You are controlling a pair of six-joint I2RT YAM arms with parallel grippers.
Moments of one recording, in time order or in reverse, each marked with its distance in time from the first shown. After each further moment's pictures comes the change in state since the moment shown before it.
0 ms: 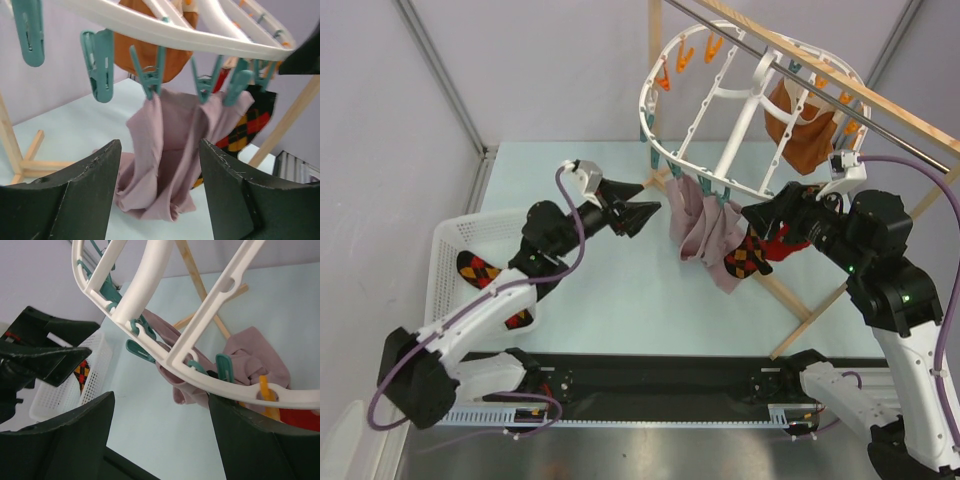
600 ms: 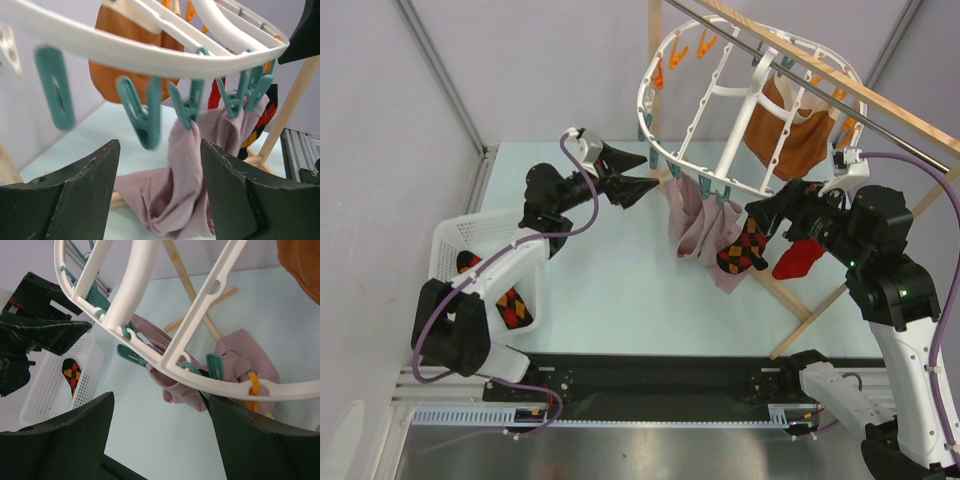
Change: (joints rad) left arm 0.214 0.329 0.190 0.237 0.420 -0.001; right arm -0.066 0.010 0.000 0.000 -0.031 -0.026
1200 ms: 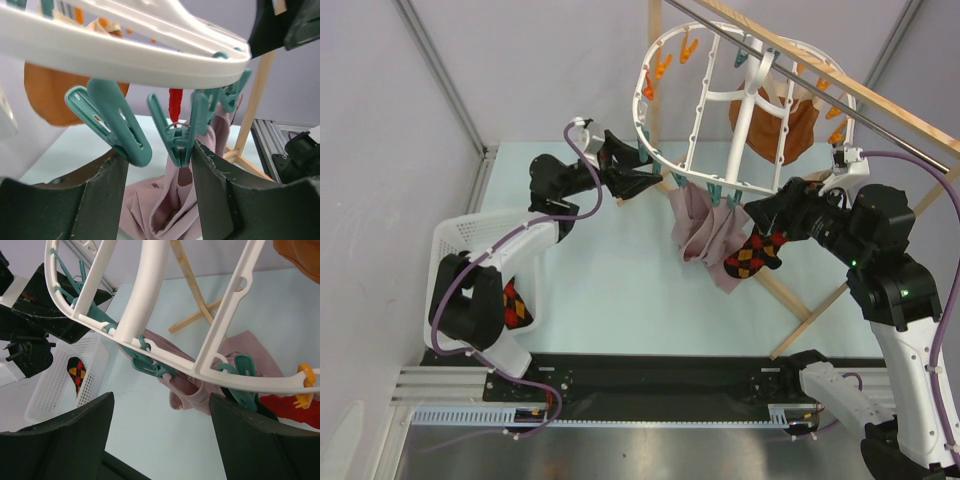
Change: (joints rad) left arm 0.036 0.173 0.138 0.193 0.237 -0.130; right arm -0.004 0.005 0.013 0.000 -0.030 0.000
